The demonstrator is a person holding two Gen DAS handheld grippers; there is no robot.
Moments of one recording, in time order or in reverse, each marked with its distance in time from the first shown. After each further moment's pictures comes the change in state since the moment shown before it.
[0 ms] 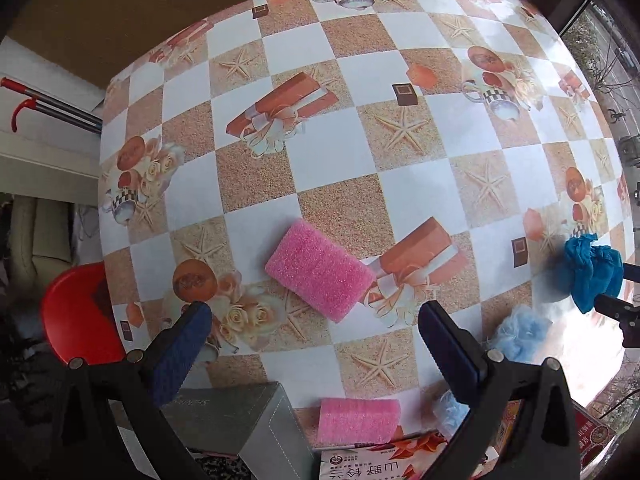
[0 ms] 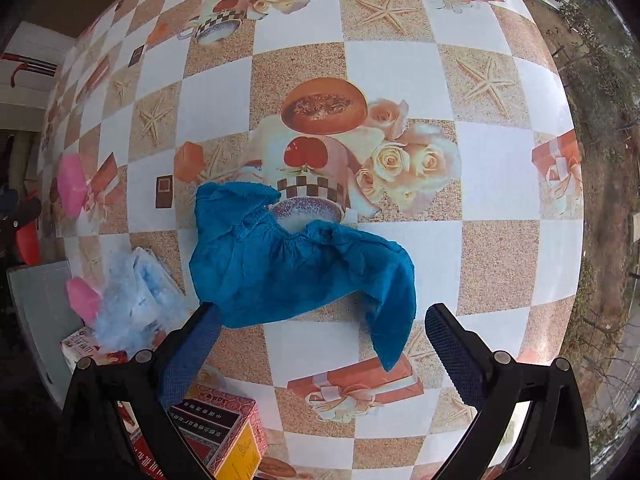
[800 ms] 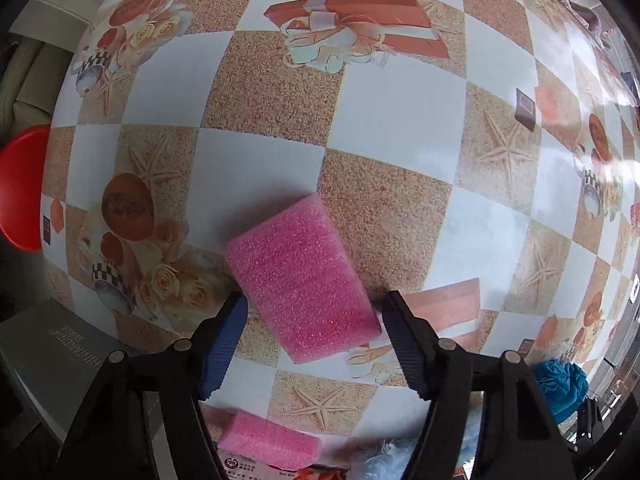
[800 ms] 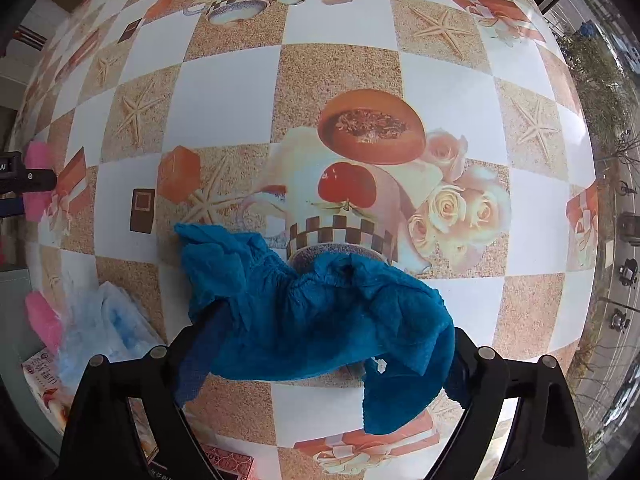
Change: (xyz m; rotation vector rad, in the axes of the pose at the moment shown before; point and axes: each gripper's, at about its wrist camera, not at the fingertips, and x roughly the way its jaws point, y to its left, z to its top) left arm 0.080 0.020 0.026 -0.430 0.227 -0.144; right arm 0.045 0.037 0.044 -0.075 -0.062 -0.124
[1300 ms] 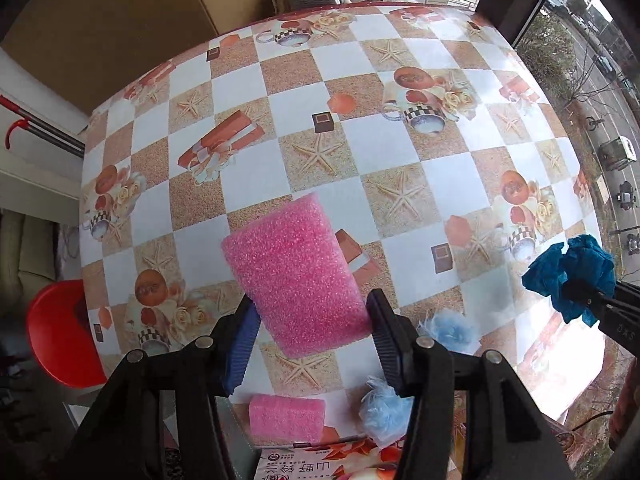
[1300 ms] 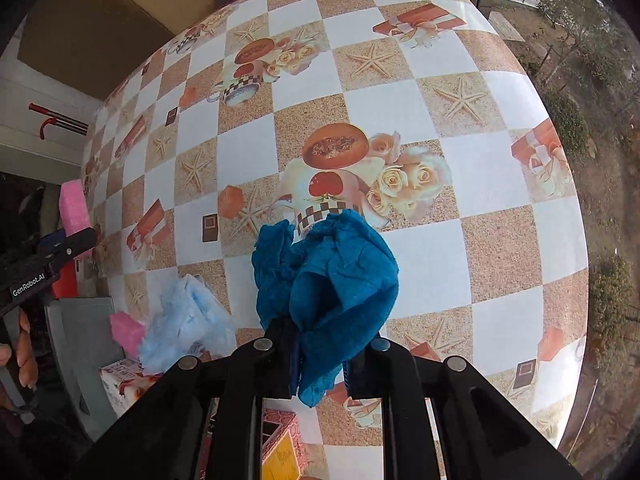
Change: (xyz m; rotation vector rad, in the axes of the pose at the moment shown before) left arm -0.098 -0.076 -0.099 0.504 -0.341 0.057; right arm -0.069 -0.048 -0.050 0.219 -0.142 0.245
